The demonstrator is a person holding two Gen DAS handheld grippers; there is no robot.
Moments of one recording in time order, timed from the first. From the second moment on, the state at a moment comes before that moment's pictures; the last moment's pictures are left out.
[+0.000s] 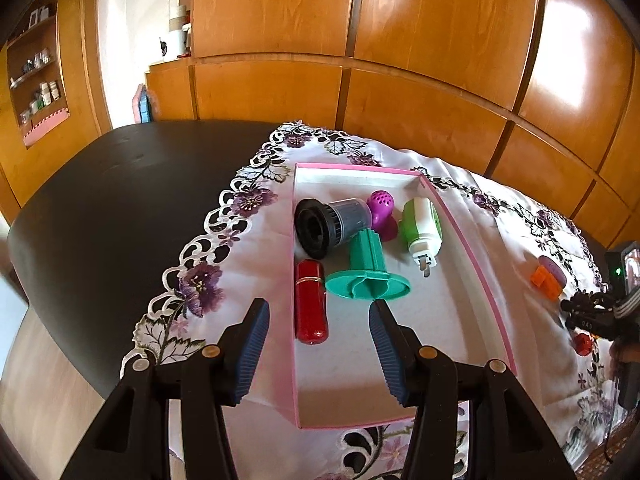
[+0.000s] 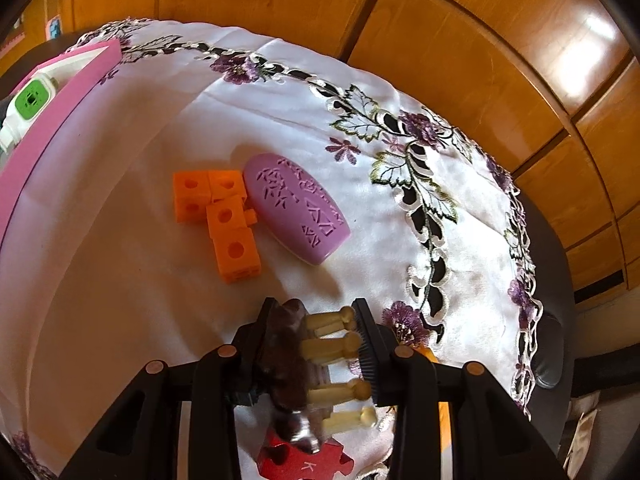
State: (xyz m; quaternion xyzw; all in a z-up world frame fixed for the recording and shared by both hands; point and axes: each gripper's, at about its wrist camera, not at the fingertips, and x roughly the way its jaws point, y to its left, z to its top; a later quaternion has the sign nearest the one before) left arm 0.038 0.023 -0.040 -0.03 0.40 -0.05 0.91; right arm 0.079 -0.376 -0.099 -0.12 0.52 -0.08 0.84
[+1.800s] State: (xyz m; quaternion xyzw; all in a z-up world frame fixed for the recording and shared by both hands) left arm 0.024 0.096 -0.059 -0.07 0.42 0.02 0.91; right arm 0.074 -0.083 -0.080 -0.01 0.48 0.26 0.84
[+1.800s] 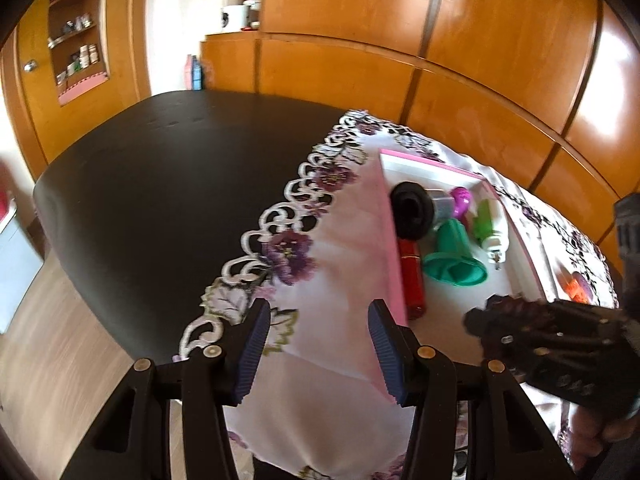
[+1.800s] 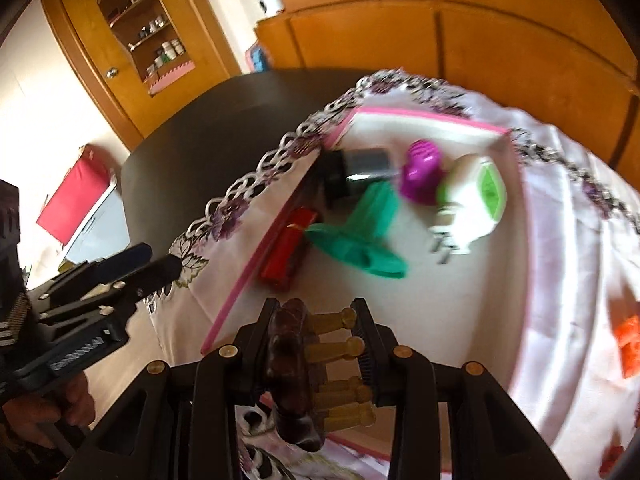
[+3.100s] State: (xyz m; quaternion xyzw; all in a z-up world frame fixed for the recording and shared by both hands) left arm 0.011 0.093 -0.051 -0.06 0.41 0.03 0.91; right arm 0.063 -0.082 -0.089 0.03 0.48 0.25 0.84
